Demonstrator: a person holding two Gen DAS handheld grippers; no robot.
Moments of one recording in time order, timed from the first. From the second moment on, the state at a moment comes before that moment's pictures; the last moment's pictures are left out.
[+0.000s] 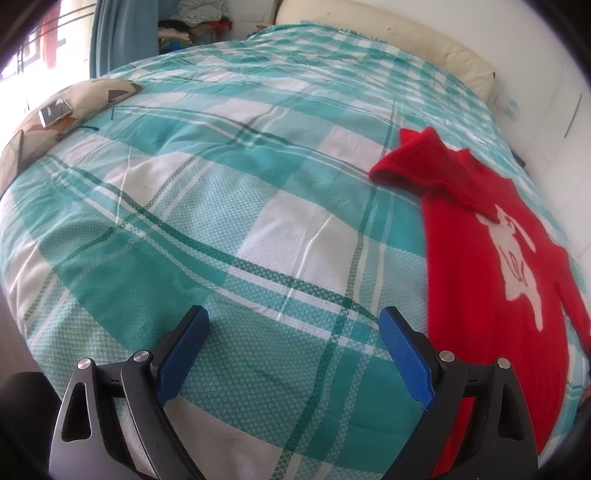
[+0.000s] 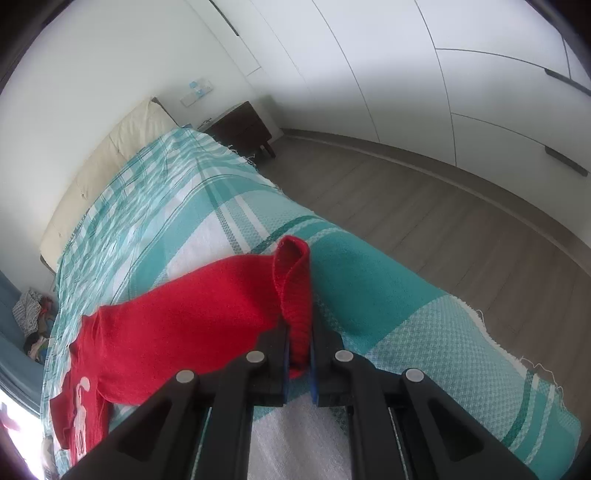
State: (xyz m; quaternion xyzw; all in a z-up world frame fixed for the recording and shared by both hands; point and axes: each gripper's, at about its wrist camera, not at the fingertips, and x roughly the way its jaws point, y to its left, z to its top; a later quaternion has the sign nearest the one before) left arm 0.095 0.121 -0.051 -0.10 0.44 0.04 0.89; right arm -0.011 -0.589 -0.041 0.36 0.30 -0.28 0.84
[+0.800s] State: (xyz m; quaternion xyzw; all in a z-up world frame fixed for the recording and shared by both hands) left arm 0.104 0.105 -0.065 -0.06 0.47 0.05 0.88; right arm -0.012 -0.584 -0.035 0.34 0.29 -0.30 0.84
